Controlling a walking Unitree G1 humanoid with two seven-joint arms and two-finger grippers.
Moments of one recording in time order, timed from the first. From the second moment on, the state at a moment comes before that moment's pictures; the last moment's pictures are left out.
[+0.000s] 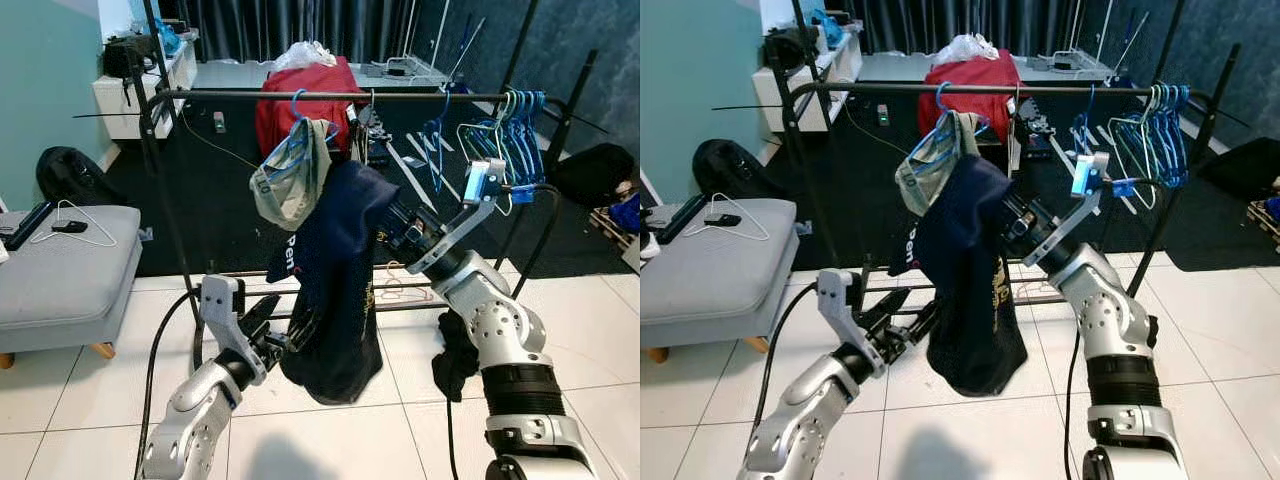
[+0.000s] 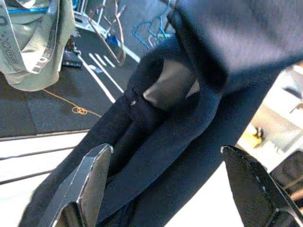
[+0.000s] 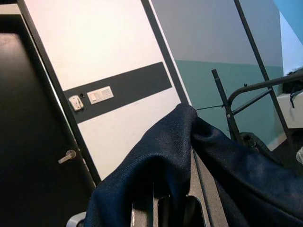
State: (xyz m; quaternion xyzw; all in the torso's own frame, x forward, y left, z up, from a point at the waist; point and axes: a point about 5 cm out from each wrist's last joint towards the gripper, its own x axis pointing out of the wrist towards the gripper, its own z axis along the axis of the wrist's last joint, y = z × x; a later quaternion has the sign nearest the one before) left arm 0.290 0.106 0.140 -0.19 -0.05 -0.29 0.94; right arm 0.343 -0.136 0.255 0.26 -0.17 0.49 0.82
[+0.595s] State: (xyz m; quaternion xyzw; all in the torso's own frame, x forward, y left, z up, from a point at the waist) left arm 0.282 0.094 0.153 -0.26 -0.07 -0.33 0.90; right arm 0.343 -0.130 0.253 0.27 -0.17 0.49 0.81
